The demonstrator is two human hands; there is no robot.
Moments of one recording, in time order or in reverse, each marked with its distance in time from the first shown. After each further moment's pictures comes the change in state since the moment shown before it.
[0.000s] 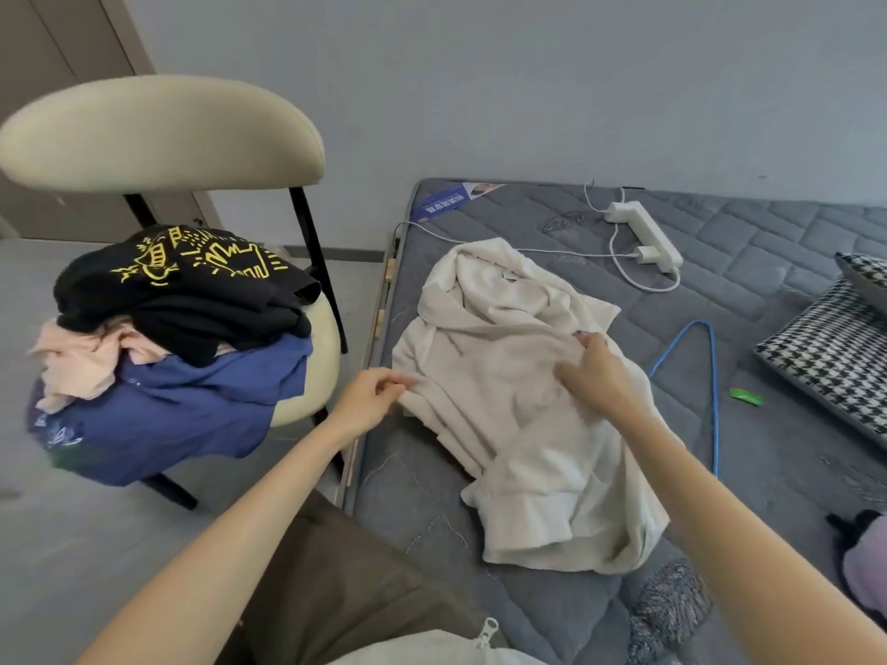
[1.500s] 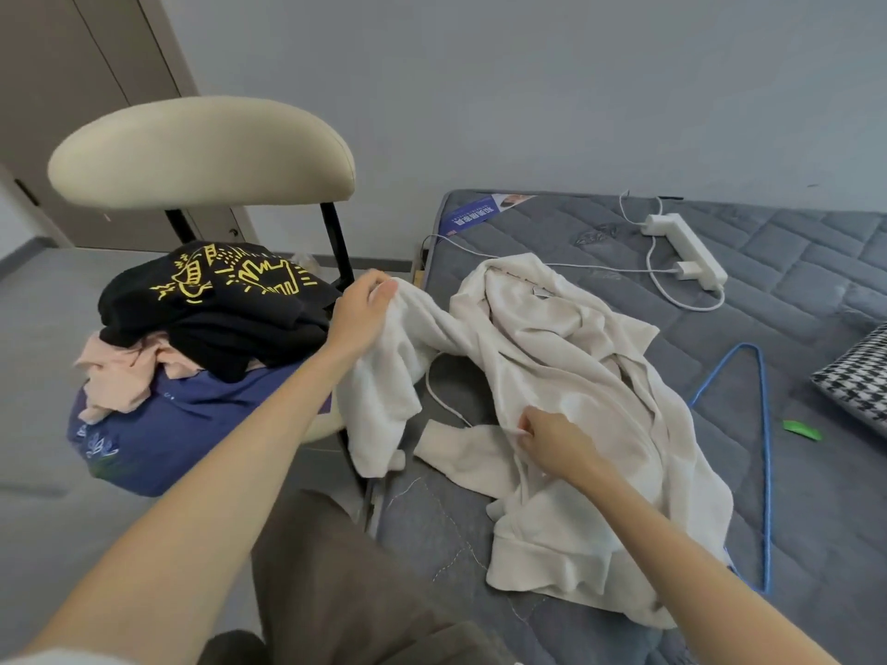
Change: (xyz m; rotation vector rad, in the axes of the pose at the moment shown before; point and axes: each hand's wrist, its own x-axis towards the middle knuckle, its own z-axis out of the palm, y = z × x) left_hand 0.064 0.059 -0.076 0.054 0.405 0.186; right_hand -0.011 -0.019 0.077 -0.284 -0.368 -0.224
